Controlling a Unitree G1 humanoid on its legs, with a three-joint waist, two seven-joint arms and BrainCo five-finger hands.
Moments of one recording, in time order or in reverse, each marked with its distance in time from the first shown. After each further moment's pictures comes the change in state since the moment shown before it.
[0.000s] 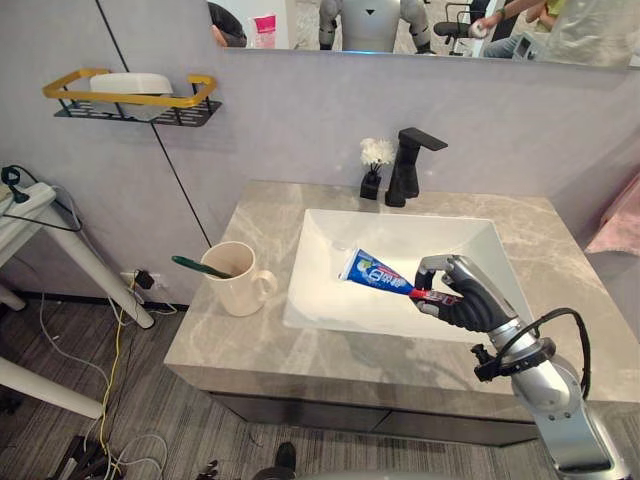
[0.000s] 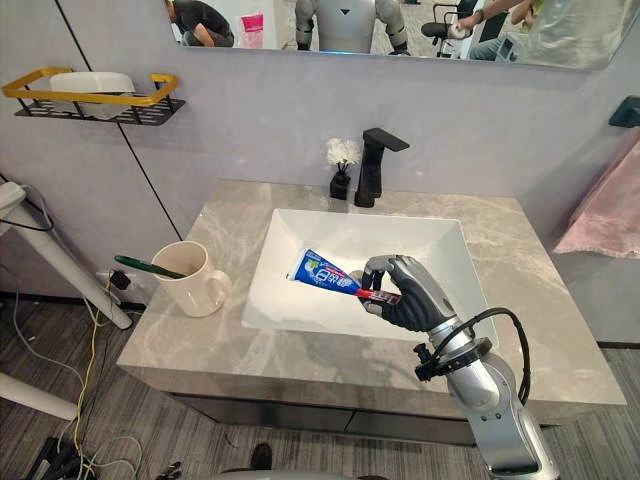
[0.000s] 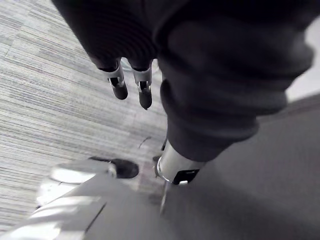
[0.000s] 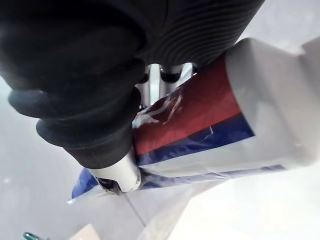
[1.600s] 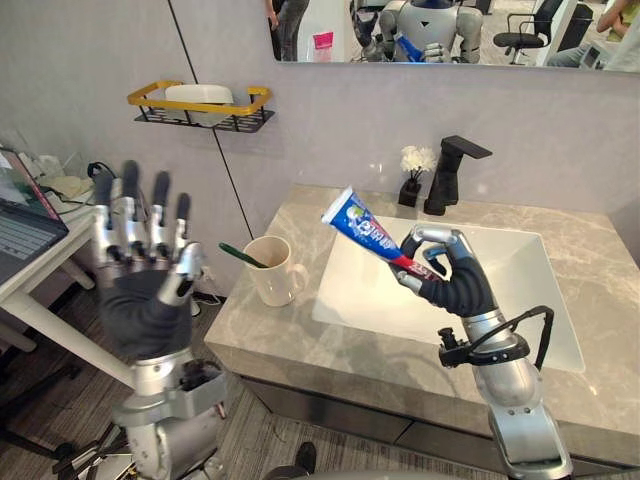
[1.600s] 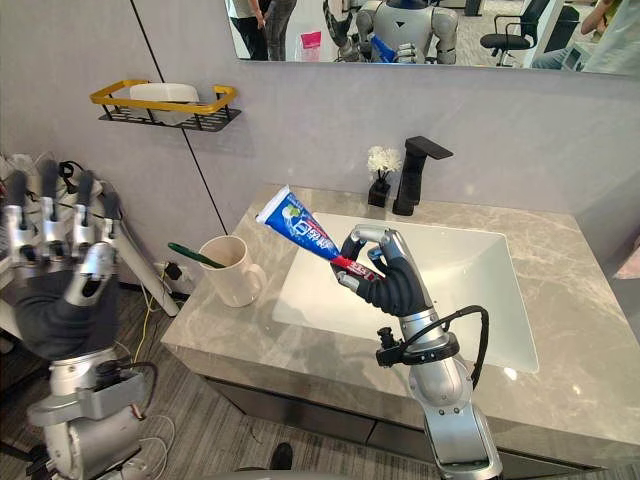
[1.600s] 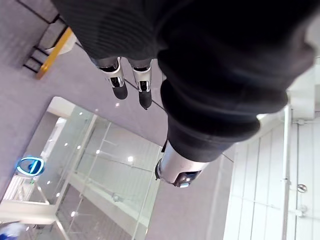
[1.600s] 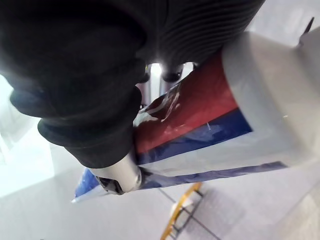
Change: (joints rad) left arm 0.148 -0.107 -0.353 -1.828 -0.491 -0.165 -0.009; right arm -0.081 0.253 0.097 -0.051 0.066 0.032 -0.115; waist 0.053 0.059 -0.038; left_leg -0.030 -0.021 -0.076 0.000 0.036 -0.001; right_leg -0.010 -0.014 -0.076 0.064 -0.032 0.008
